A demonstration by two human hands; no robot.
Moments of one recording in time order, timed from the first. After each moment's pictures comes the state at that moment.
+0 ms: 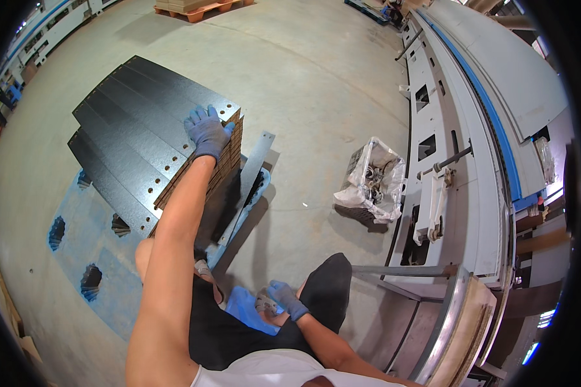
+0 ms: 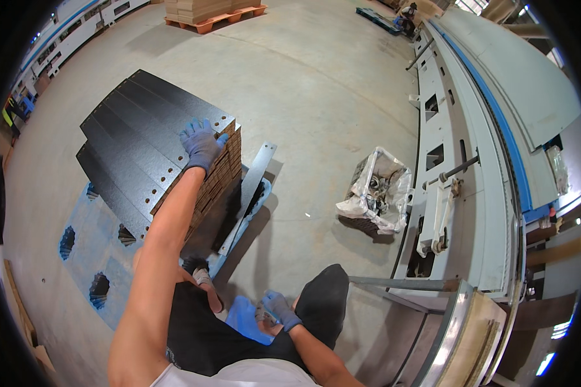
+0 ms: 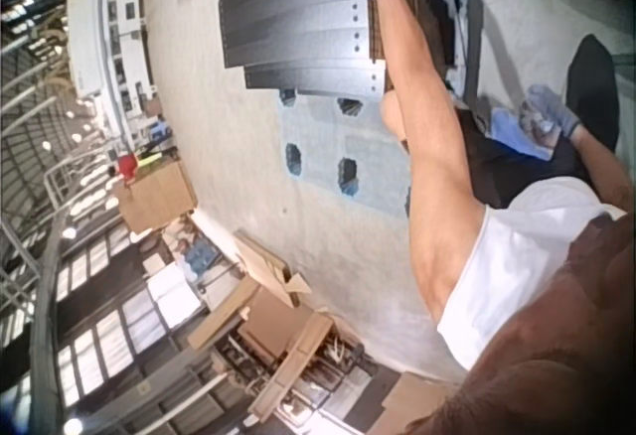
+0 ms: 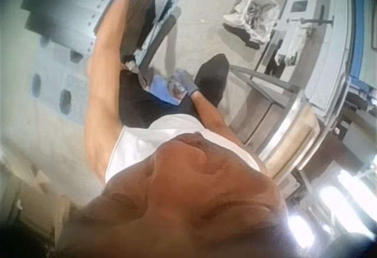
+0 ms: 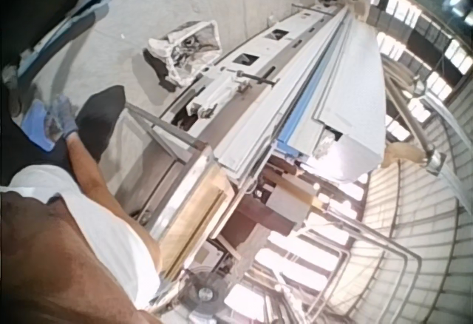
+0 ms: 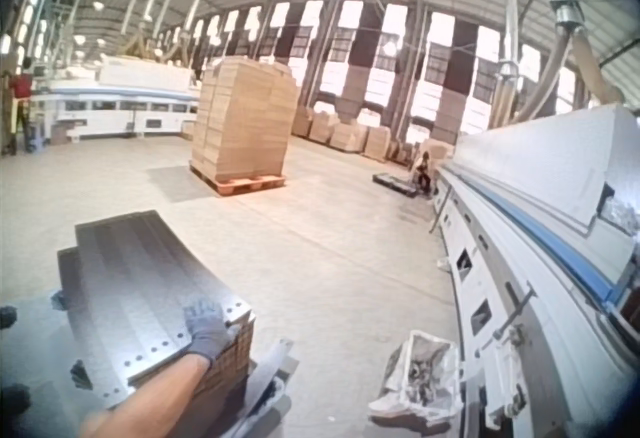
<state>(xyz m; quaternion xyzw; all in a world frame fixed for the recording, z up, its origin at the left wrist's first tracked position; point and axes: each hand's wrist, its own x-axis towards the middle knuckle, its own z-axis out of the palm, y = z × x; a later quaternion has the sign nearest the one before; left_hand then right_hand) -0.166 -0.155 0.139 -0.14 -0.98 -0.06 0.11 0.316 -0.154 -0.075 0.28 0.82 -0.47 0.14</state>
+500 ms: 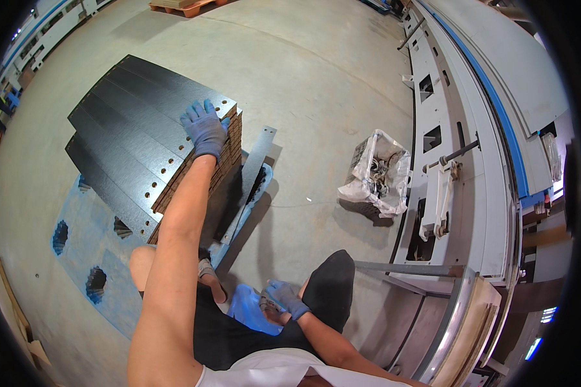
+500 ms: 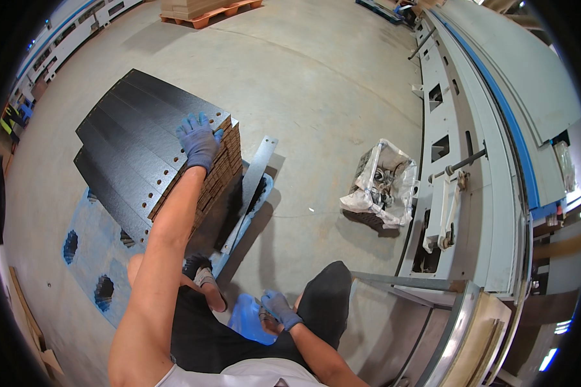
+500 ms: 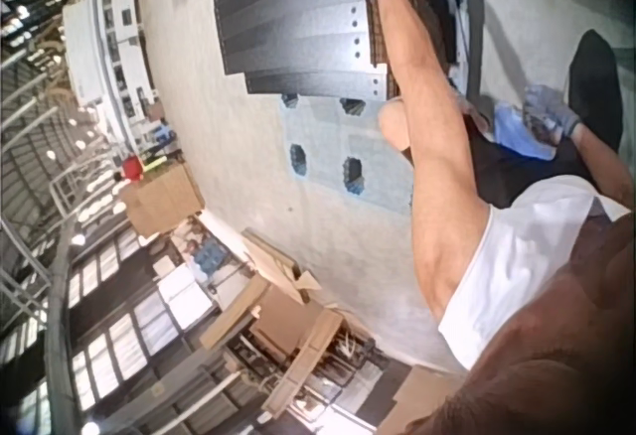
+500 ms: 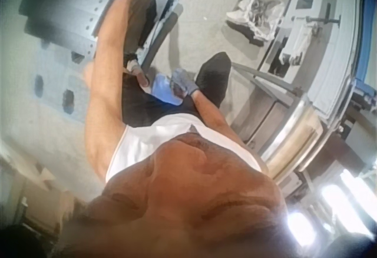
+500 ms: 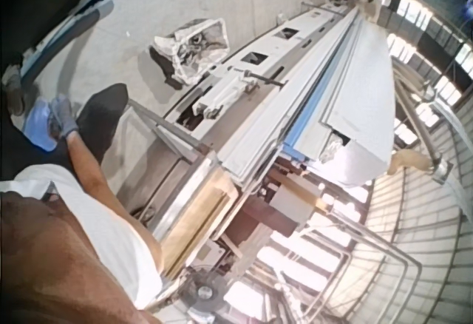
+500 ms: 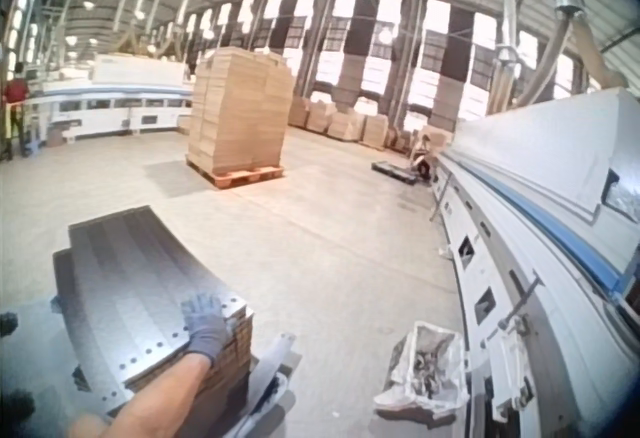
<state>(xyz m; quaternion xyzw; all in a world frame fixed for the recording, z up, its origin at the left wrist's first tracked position) -0.173 -0.145 0.124 -0.14 -0.97 -0.01 0.19 0.308 -0.163 -0.092 0.29 0.83 -0.44 0.19</state>
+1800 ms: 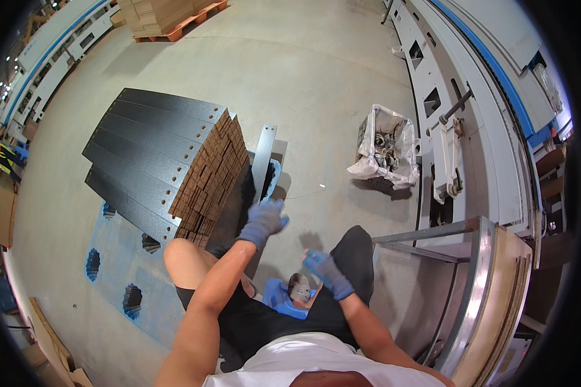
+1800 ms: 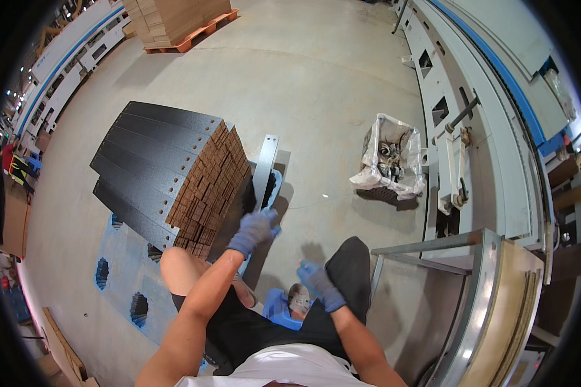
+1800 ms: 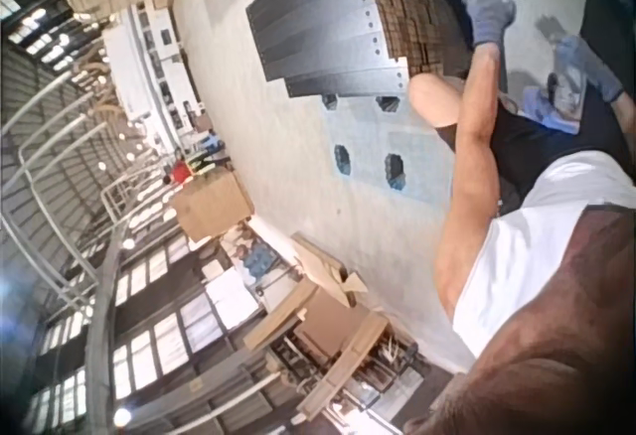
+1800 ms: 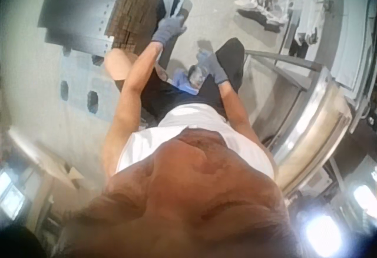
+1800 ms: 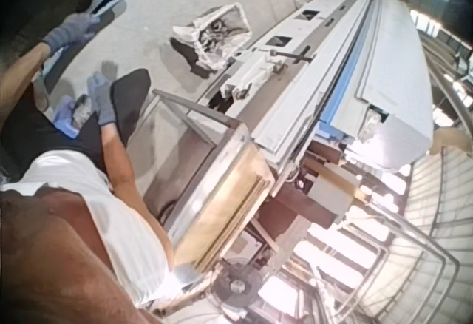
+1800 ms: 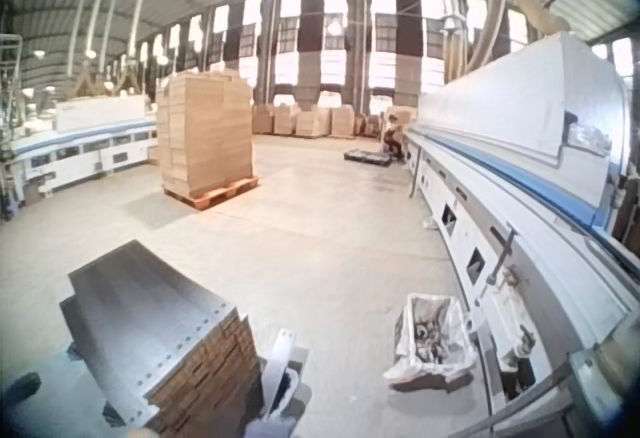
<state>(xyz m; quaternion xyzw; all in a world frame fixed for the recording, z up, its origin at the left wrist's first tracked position) 0.057 -0.180 0.100 -0.46 -0.85 -0.05 -0.26 0.315 -0.123 -0.008 0.28 0.79 -0.54 -0.04</state>
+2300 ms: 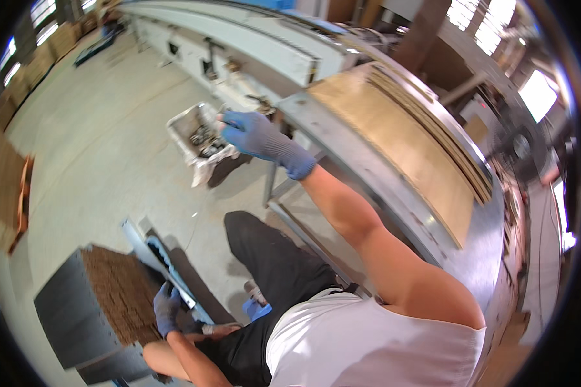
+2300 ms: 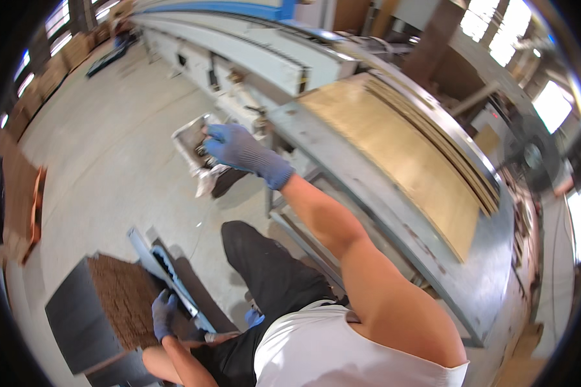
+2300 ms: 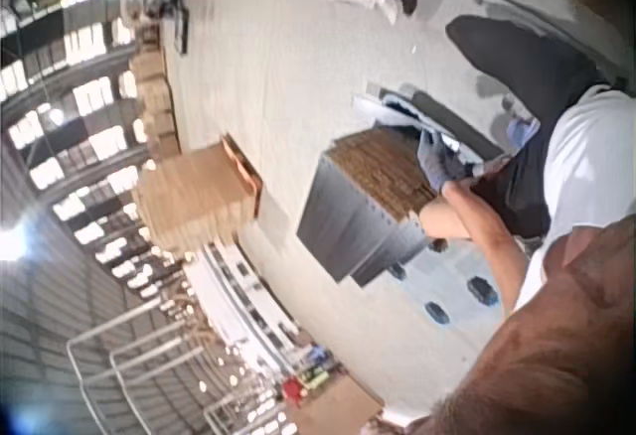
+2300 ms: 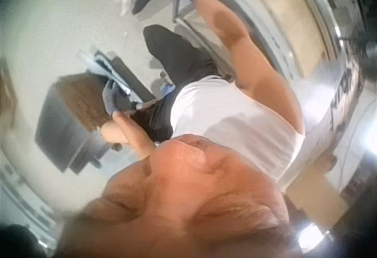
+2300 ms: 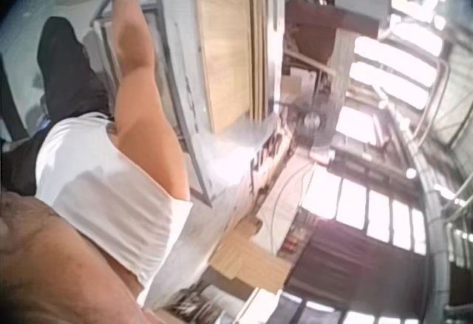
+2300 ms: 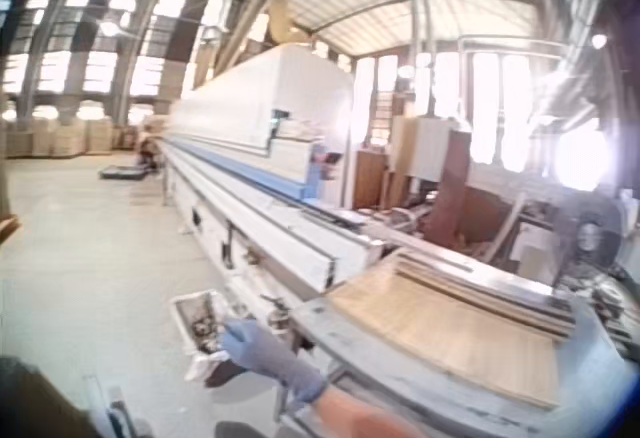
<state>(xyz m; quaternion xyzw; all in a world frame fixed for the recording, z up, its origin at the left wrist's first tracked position) 0.038 -0.260 0.102 -0.49 -0.80 -0.20 -0.29 0.369 0.067 0.297 0.32 0.83 -0.18 -0.42</state>
